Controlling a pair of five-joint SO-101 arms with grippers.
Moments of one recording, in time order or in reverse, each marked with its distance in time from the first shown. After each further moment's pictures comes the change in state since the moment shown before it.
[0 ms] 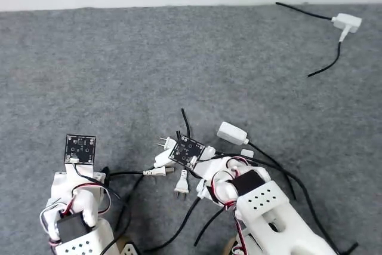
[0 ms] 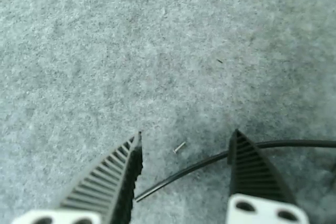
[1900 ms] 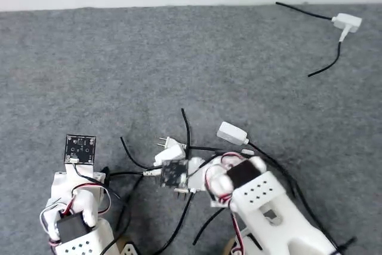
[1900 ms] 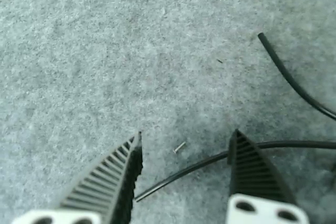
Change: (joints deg) left arm 0.0 0.0 0.0 0.0 0.0; right arm -4.8 1.8 -10.3 14.3 24.4
